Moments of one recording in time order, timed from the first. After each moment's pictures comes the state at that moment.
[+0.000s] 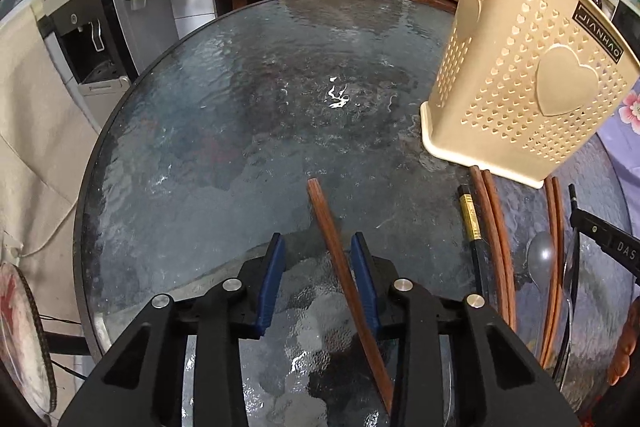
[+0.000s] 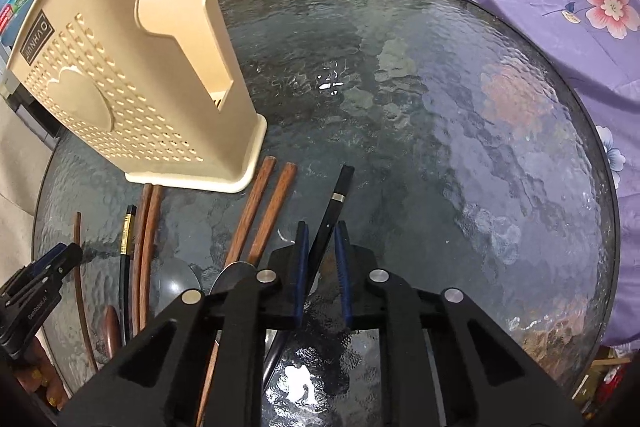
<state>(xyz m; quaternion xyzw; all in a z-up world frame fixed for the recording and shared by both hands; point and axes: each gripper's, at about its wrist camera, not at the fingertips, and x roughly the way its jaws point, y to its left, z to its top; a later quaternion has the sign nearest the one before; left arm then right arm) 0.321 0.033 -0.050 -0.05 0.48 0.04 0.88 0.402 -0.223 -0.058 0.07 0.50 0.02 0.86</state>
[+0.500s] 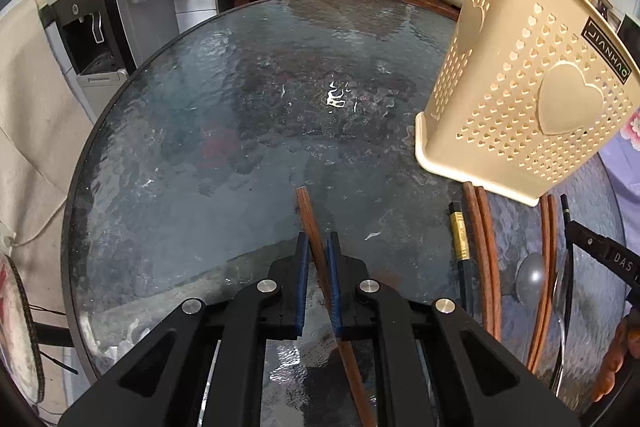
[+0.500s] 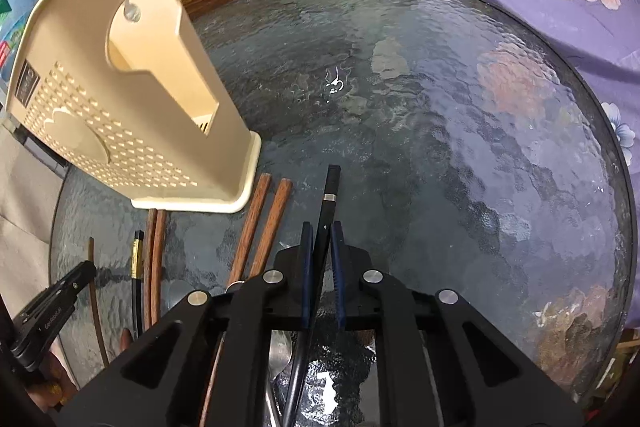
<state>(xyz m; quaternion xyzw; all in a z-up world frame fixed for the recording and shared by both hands) 0.329 0.033 -0.053 -0.07 0.47 0.04 0.88 0.408 -0.242 -0.062 0.13 0.49 0.02 0.86</state>
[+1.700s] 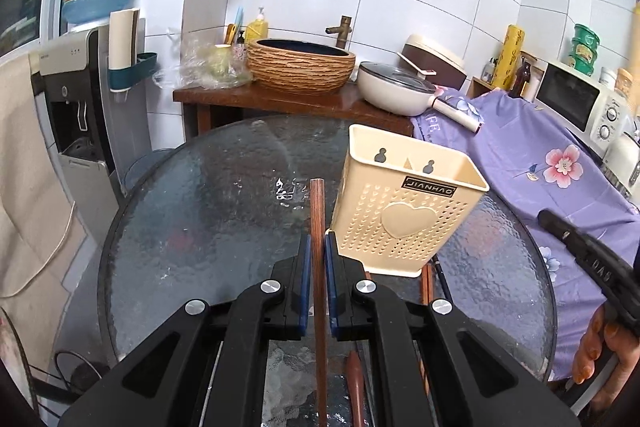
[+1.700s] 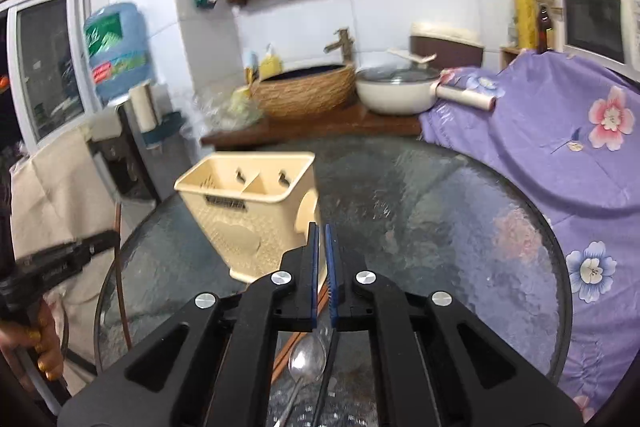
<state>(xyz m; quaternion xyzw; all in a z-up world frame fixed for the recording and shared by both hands) 0.268 0.015 0.063 -0.08 0.31 -0.04 0.95 0.332 -0.242 0.068 0.06 0.29 0.14 0.95</state>
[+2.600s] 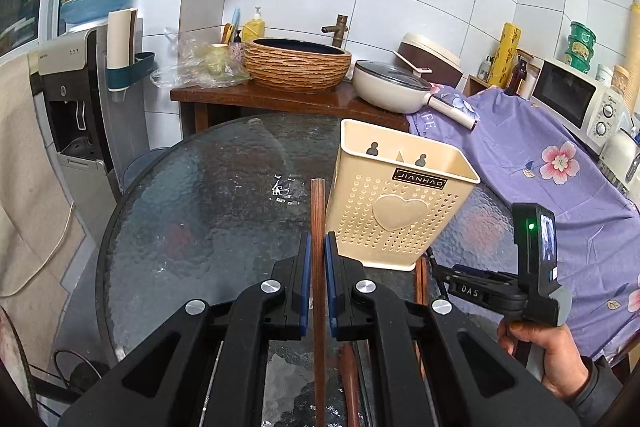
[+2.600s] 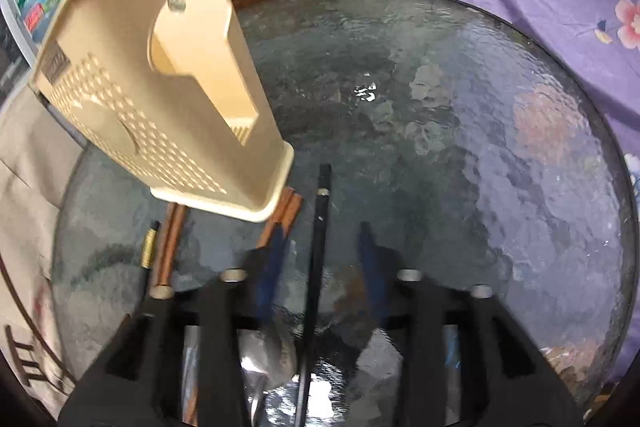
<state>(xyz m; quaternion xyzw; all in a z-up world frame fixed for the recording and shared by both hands) 0.261 0.011 0.061 -0.08 0.31 -0.04 0.95 0.418 -0.226 -0.053 0.08 0.48 0.09 0.87</state>
